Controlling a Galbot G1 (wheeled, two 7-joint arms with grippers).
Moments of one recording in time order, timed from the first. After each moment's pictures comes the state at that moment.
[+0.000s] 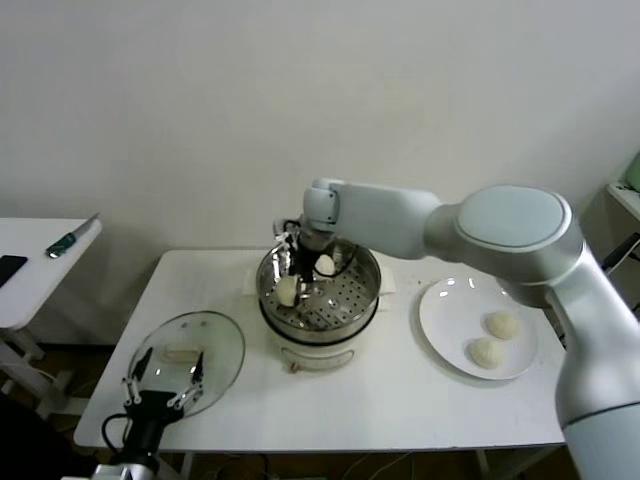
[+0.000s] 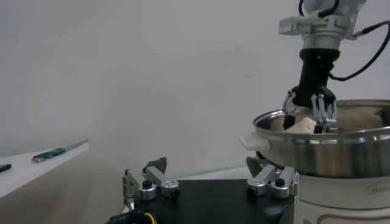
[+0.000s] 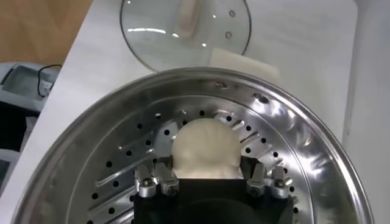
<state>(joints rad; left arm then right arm) 1.79 -1.39 -0.68 -2.16 -0.06 -0.06 0.00 0.56 1.55 -1.63 0.81 0.85 -0.26 -0.96</state>
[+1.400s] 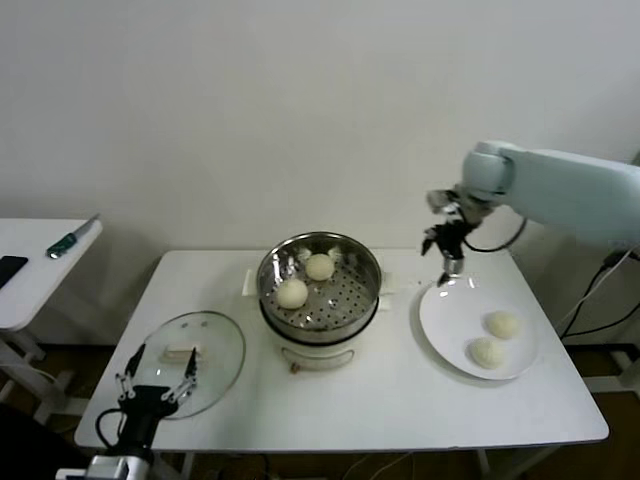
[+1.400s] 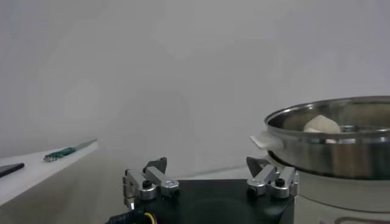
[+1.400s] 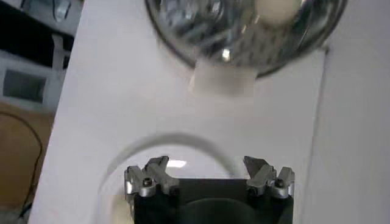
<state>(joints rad) 1.76 -1.39 -0.70 -2.15 -0.06 -0.02 0.00 0.73 0.88 -1.60 1.14 0.49 -0.15 -1.13</state>
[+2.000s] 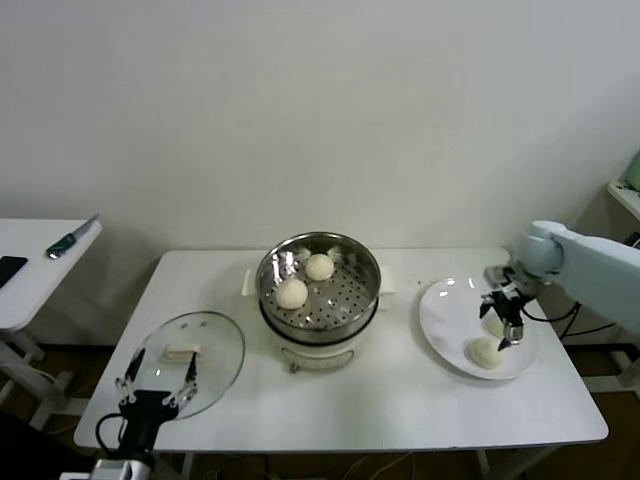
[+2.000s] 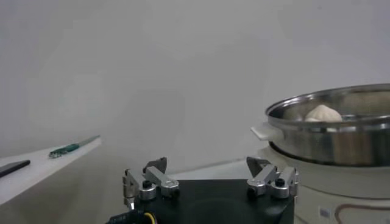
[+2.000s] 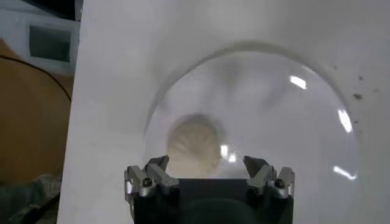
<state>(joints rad) 1.78 -1.42 -0.70 -2.15 -0.01 -0.01 -0.01 0.35 0.68 -1.33 1.11 0.15 -0.08 -1.15</state>
